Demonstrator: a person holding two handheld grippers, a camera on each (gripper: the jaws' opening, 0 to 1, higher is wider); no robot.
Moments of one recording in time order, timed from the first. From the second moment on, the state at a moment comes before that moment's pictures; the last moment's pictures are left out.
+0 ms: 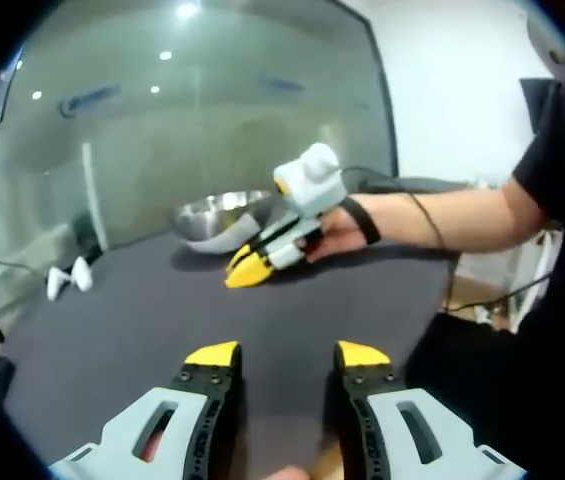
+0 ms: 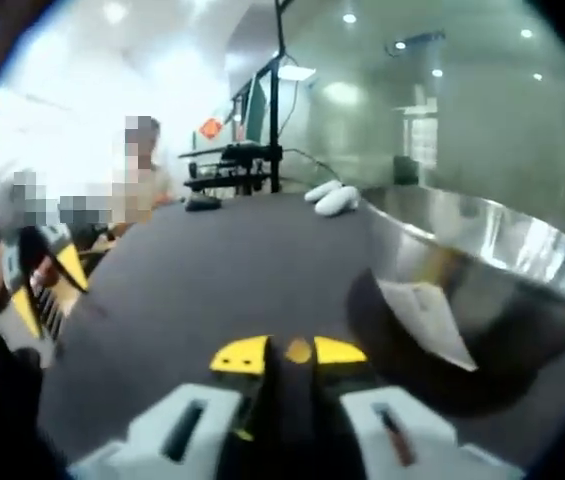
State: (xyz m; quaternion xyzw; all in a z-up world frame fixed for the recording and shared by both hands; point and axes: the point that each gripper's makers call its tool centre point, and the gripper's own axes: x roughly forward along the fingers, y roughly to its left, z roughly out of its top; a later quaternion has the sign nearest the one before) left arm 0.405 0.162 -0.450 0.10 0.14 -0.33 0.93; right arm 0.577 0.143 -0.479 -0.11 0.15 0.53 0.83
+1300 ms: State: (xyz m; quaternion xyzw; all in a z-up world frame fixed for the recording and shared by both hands) left arm 0.405 0.140 -0.447 0.11 0.14 -0.35 0.92; right arm 0.675 0.060 -0.327 -0.07 0.02 0.35 0.93
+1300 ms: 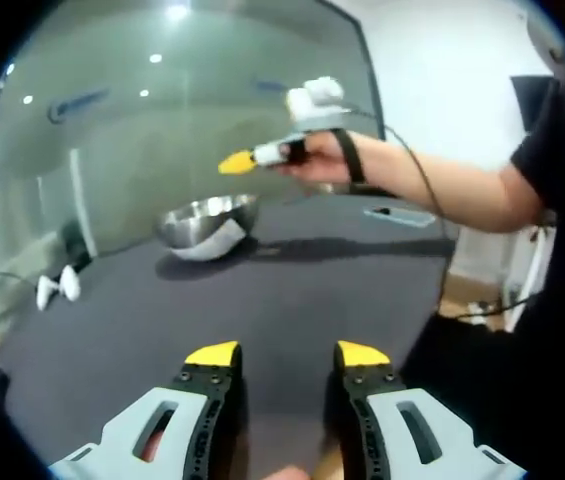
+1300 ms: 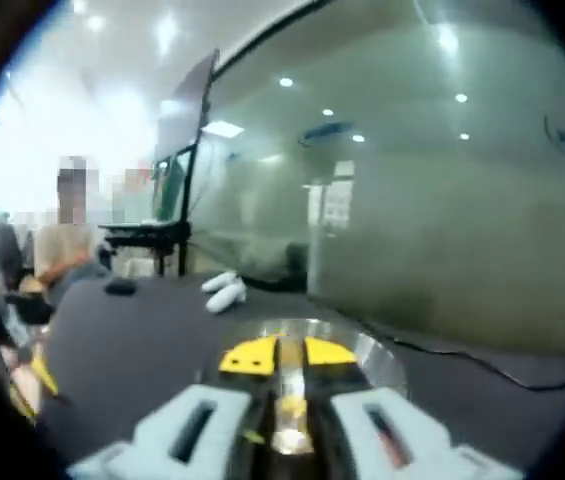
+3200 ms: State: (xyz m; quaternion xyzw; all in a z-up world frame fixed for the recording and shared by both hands) left arm 0.411 0.139 -0.440 0.12 0.12 -0.35 0.92; right arm 0.563 0.006 -0.374 -0.07 0.03 0.39 0.92
